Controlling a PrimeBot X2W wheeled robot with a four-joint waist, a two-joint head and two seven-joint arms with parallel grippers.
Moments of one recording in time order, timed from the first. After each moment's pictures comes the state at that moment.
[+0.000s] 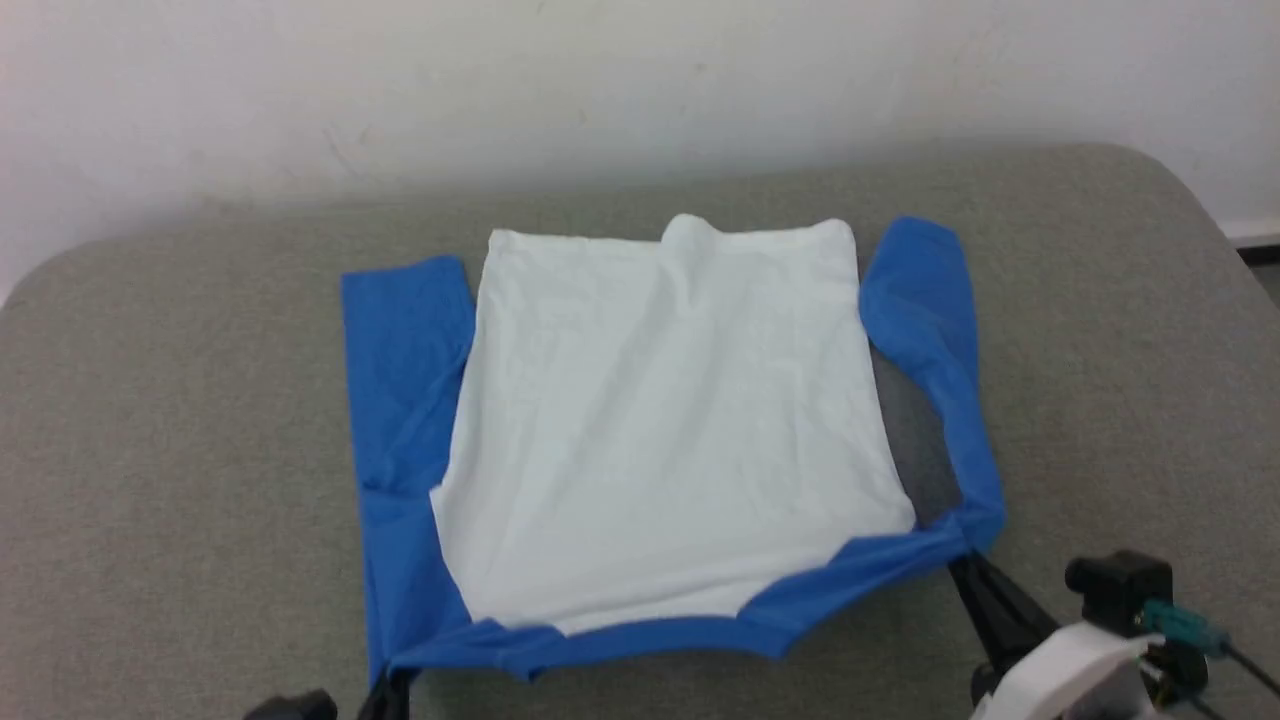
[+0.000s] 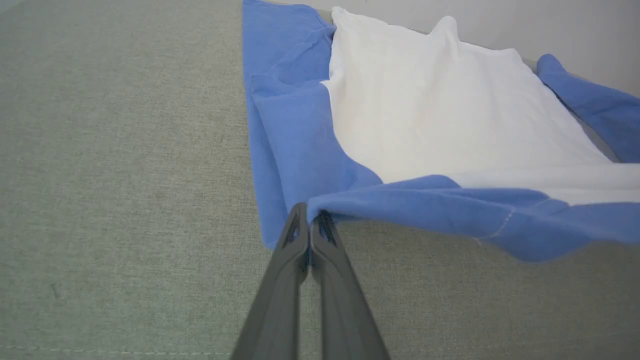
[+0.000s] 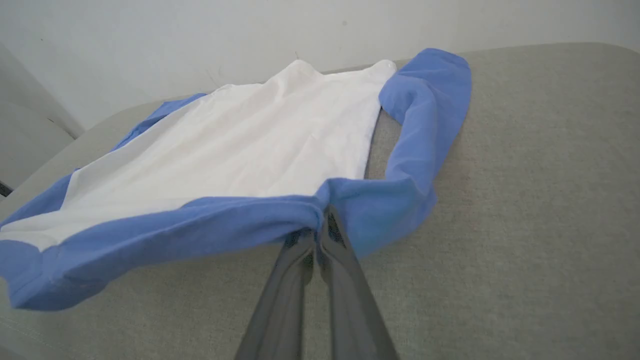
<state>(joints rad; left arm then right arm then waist) 0.22 0.23 -0.22 0.04 -0.44 0.23 -0.04 -0.08 -0.31 0.33 0.35 0.55 0.13 -0.18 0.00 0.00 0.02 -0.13</state>
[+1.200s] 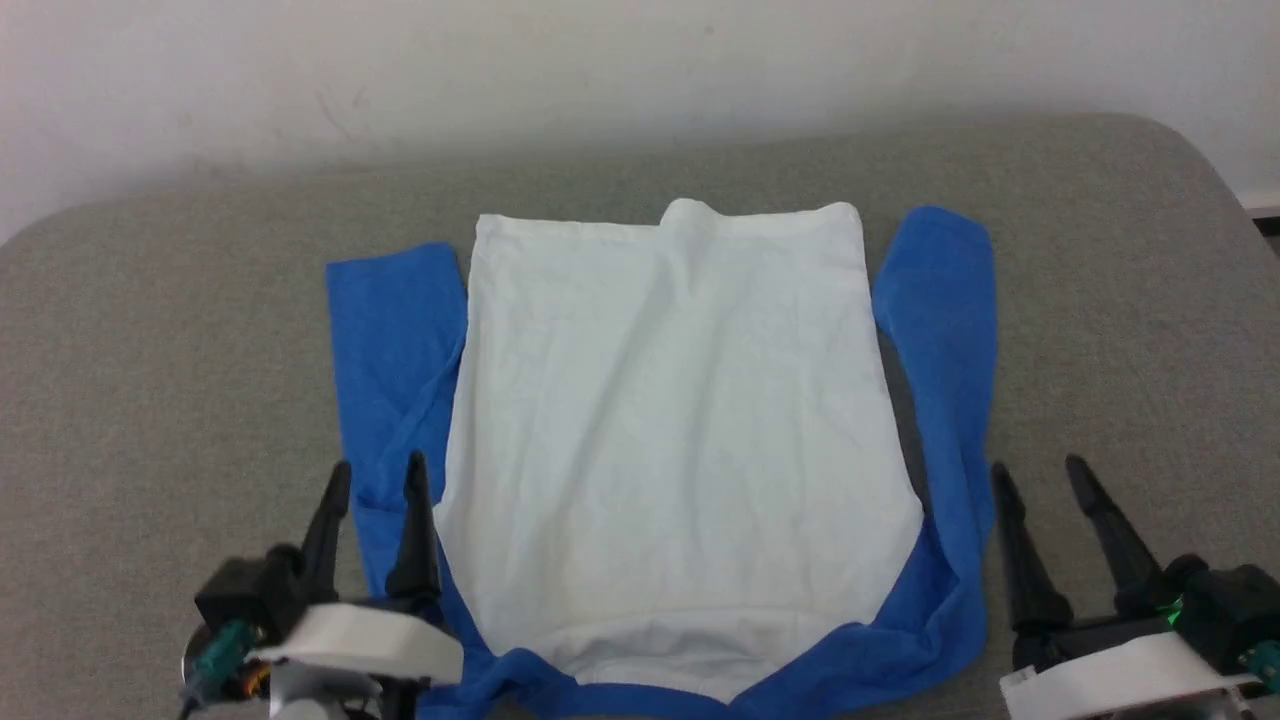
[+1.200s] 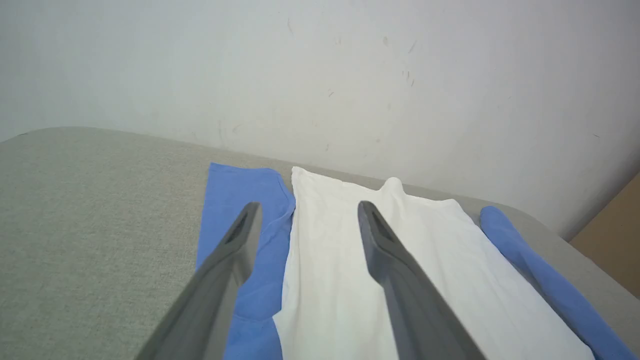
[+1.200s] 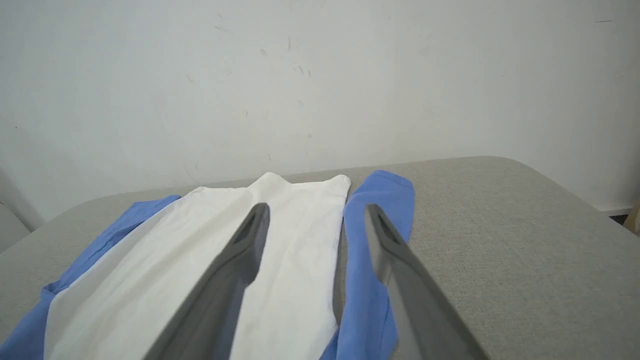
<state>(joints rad) 0.03 0.13 -0.13 0.08 -0.41 0.07 -0.26 0.14 -0.08 0.02 -0.09 0.24 0.13 -0.17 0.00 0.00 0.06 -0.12</state>
